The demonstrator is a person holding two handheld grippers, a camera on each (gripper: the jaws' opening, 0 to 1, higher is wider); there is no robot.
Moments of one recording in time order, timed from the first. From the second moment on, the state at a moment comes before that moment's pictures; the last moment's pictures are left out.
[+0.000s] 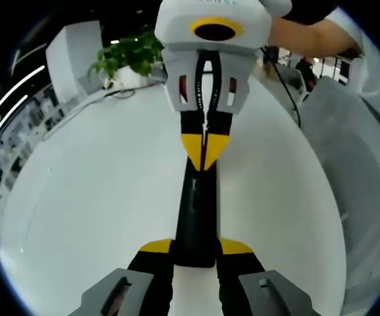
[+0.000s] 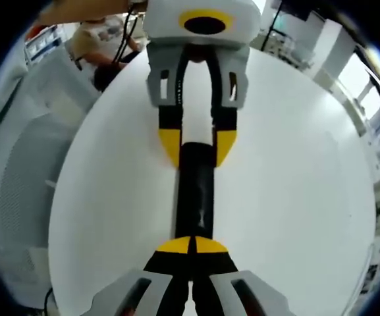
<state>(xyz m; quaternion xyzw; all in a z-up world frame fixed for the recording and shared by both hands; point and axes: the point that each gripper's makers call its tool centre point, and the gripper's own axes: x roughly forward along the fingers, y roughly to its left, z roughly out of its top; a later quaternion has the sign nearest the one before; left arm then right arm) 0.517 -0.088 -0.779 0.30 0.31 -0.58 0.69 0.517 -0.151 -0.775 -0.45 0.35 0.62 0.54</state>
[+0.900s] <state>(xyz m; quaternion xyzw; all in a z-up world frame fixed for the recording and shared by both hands) 0.517 -0.088 -0.778 0.30 0.31 -0.58 0.69 0.517 -0.152 -0.773 -0.44 0.34 0.61 0.56</state>
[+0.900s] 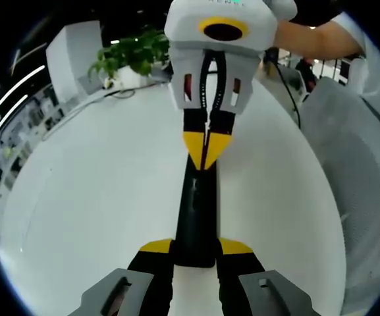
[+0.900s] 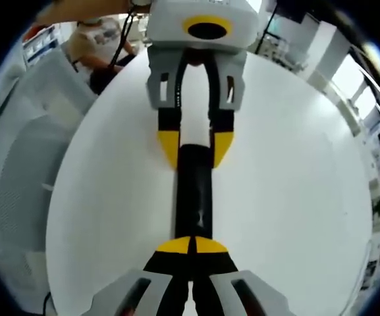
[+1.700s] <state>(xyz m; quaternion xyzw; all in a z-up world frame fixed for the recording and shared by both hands) 0.518 -0.088 -0.779 0.30 0.31 -0.58 0.69 0.524 -0.143 -0.759 -0.44 0.32 0.61 0.57</state>
